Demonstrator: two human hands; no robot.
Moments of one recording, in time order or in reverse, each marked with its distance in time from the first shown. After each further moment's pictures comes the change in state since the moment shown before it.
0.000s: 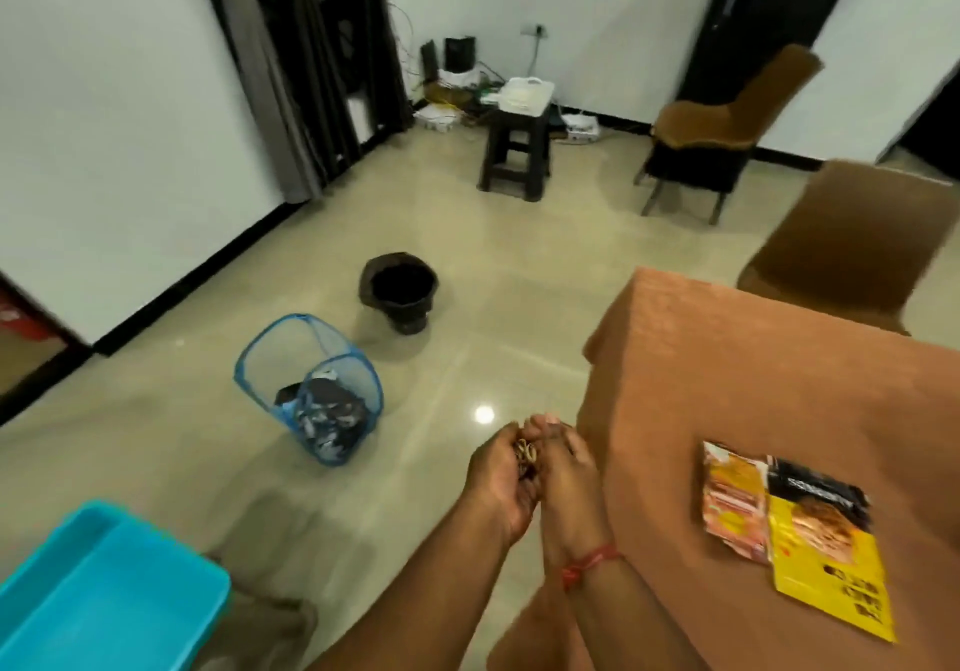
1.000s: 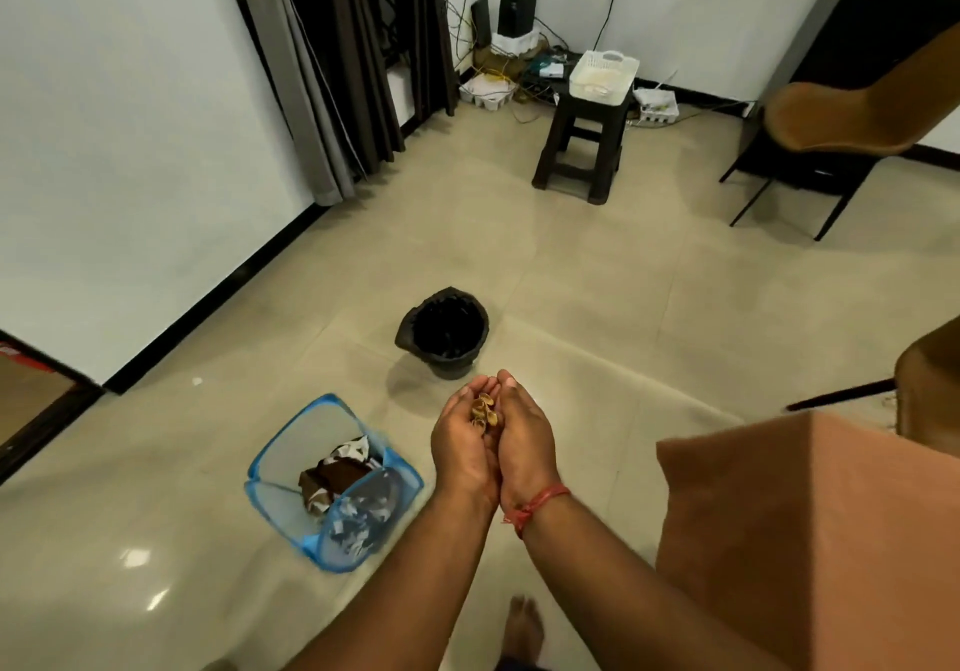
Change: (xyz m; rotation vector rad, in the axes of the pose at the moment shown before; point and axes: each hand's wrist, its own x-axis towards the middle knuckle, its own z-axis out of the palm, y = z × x) left_hand 0.225 0.353 0.048 -0.246 0.162 0.375; right_hand 0.276 -0.059 0.344 0.245 -0.144 0.338
